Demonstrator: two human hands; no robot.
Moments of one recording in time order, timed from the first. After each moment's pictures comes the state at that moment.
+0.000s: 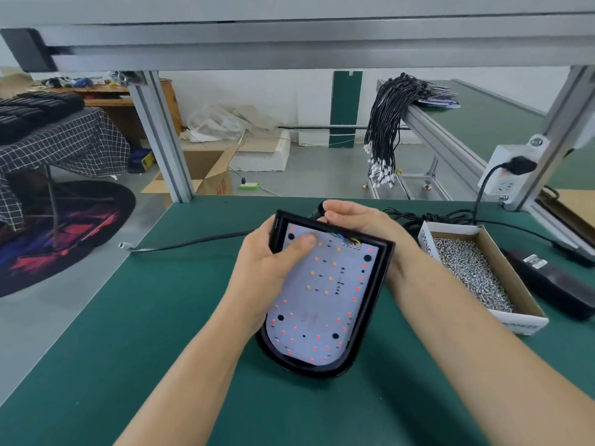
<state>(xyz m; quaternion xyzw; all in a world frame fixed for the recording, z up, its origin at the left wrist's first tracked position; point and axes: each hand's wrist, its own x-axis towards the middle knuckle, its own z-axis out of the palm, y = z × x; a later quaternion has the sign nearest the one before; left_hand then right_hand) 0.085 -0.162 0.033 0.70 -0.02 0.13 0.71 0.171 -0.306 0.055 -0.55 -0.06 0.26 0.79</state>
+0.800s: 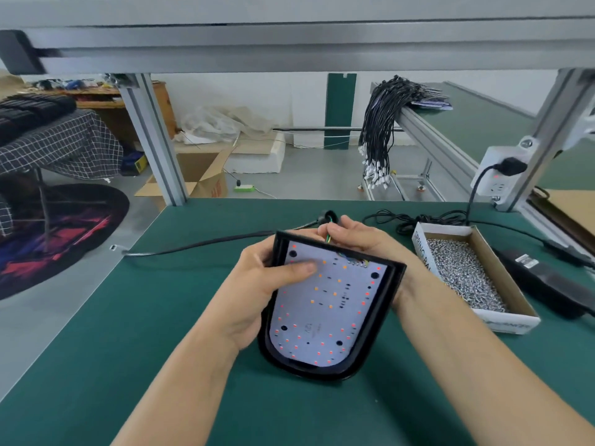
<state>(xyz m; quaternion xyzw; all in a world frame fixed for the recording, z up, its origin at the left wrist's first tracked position) 0.075 -0.162 0.036 0.63 -0.05 0.03 0.78 0.153 -0.314 0.046 -0.45 -0.03 0.27 0.85</state>
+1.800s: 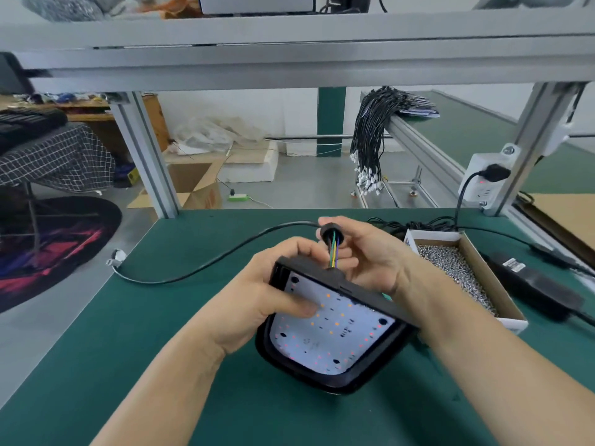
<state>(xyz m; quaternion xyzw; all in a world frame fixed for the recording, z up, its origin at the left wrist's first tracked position) 0.074 -0.161 0.058 0.71 -0.17 -0.06 0.68 0.181 -0.318 0.053 -0.44 -0.03 0.43 0.79</state>
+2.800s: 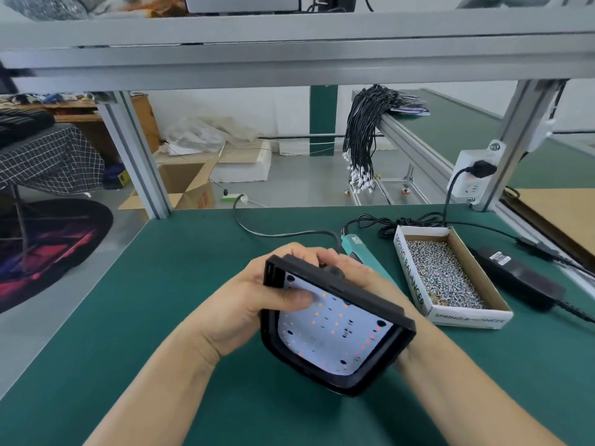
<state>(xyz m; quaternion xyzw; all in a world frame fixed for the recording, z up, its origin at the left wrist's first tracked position) 0.073 -0.166 0.052 0.64 -0.18 -0.11 0.74 0.121 -0.334 0.020 -0.48 -0.06 0.25 0.84</state>
